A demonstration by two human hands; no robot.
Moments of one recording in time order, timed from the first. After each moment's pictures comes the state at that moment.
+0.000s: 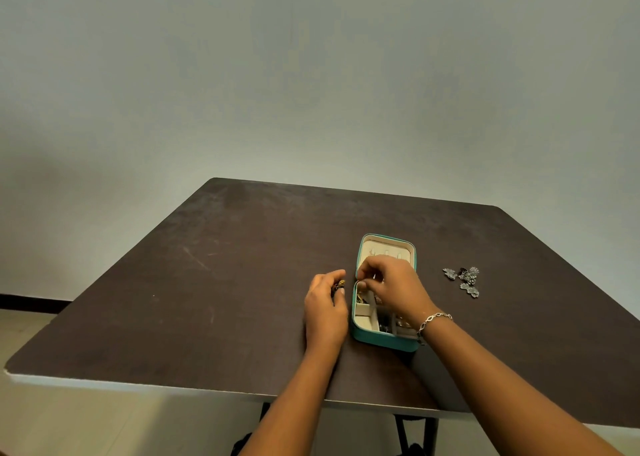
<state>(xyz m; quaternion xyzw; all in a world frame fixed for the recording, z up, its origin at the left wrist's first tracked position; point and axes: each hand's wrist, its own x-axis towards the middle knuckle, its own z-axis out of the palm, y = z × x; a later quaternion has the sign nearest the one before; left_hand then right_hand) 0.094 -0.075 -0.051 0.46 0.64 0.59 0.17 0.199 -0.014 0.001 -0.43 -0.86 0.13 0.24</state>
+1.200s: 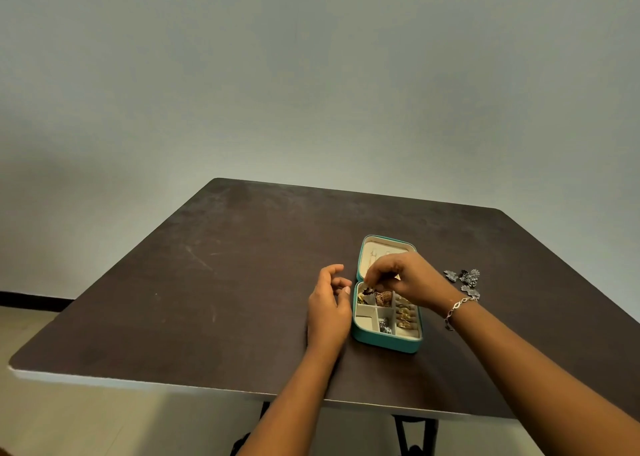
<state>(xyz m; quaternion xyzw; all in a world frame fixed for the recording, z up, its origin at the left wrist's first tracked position) 0.093 -0.077 -0.049 0.46 0.61 0.60 0.22 0.225 0.002 0.021 -0.30 -0.93 0.16 0.17</state>
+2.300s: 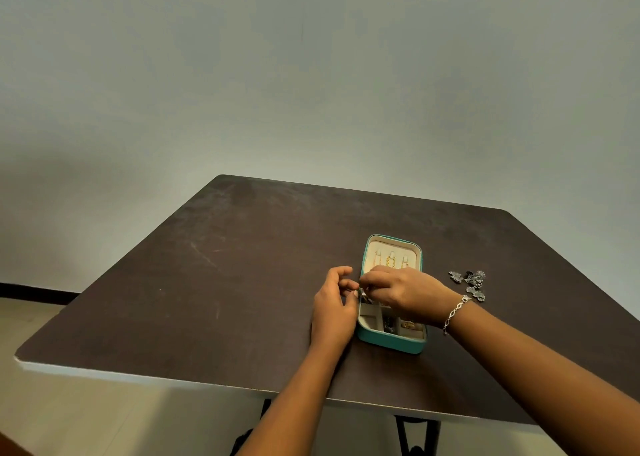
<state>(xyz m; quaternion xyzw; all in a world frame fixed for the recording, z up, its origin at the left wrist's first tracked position) 0.093 -0.076 -0.049 0.48 0.62 0.58 0.24 0.223 0.008 0.003 -0.04 -0.98 -0.19 0.10</state>
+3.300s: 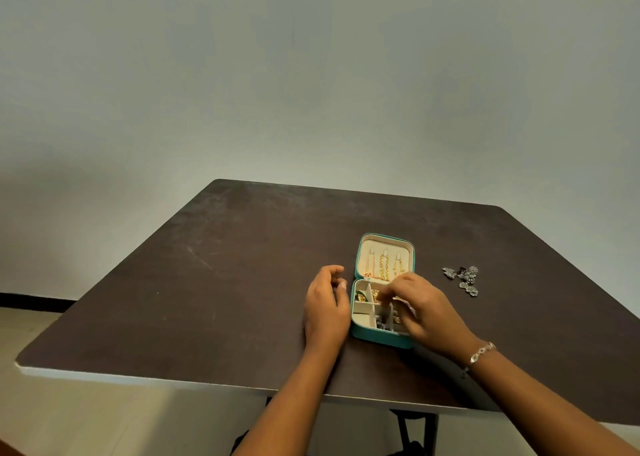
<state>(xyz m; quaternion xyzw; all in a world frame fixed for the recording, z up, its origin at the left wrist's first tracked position) 0.098 -0.080 -0.049 0.47 0.65 0.57 0.14 0.258 -0.035 -0.016 -0.27 -0.92 0.05 0.28</state>
